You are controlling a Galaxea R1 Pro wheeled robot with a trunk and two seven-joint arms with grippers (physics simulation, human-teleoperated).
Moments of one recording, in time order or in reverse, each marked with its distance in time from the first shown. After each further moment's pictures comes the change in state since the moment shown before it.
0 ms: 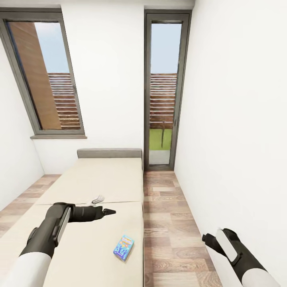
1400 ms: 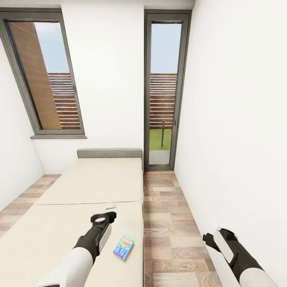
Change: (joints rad) left arm -0.096 -0.266 -0.010 0.539 0.021 -0.805 1.261; right arm -0.004 0.015 0.001 0.012 0.121 -0.037 0.007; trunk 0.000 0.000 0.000
